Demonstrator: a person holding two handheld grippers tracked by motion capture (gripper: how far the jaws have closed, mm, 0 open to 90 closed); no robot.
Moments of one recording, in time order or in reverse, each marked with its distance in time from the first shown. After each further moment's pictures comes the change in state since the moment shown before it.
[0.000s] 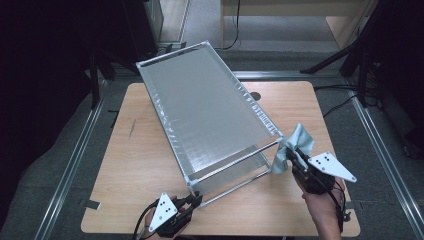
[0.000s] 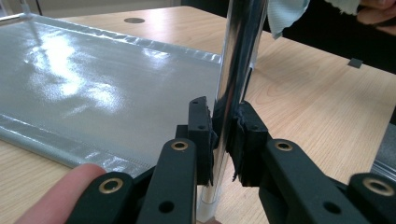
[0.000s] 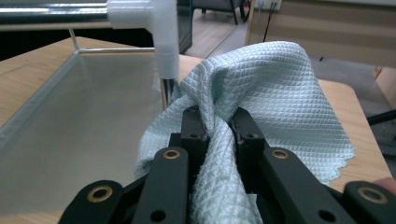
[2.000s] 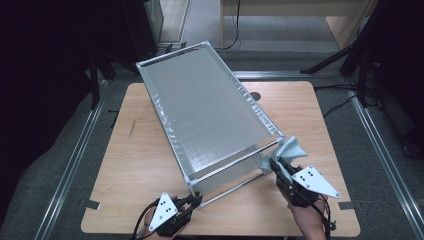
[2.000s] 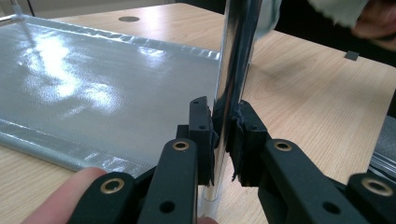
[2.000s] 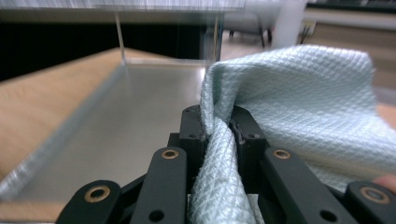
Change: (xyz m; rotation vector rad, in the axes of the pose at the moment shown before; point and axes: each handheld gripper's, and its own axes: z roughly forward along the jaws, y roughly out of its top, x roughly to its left) left arm 0.002 0.000 0.000 0.015 -0.018 0.026; right arm 0.037 -0.021 -0.001 -0.067 0.121 -0.043
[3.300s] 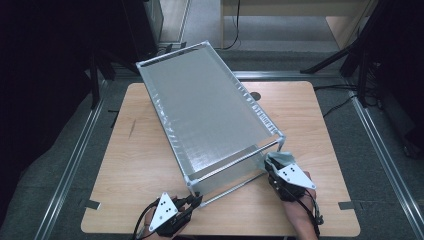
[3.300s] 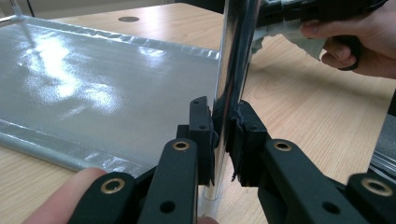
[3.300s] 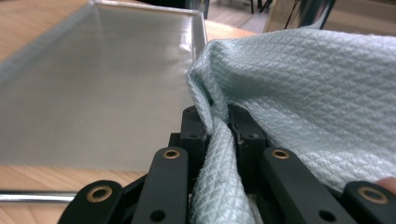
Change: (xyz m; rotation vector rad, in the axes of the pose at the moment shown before) left arm 0.000 -0.001 0.000 0.000 -0.001 0.007; right arm 0.001 -0.034 0.036 0.139 -0.081 -0.065
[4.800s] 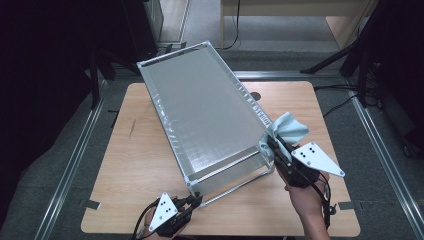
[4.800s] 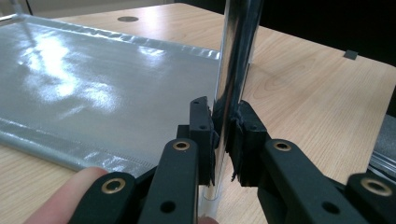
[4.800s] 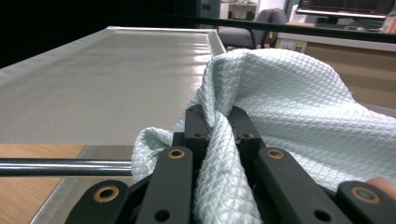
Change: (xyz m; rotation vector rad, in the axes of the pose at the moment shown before) left arm 0.000 -0.001 0.000 -0.002 -0.003 -0.010; right arm -0.004 0.104 -0.046 -0.198 0.047 0.079
